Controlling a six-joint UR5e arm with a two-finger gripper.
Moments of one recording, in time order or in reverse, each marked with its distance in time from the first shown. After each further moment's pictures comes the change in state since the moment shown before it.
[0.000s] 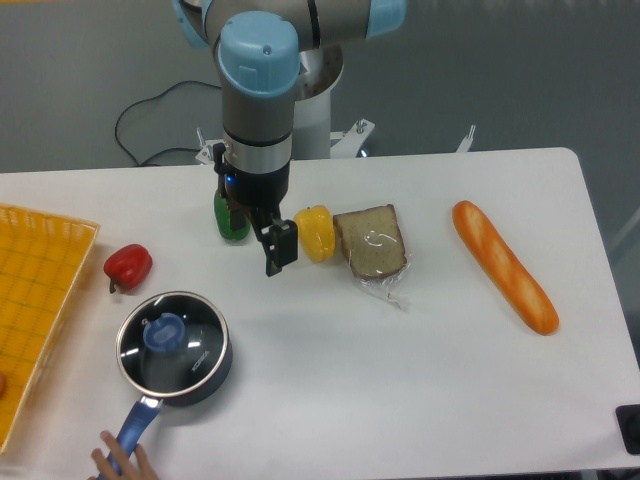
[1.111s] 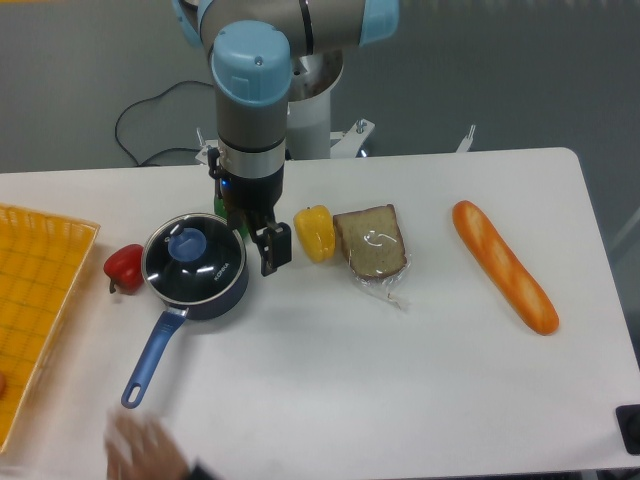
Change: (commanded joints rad) arm -0.015 0.000 -0.034 0.005 0.015 0.005
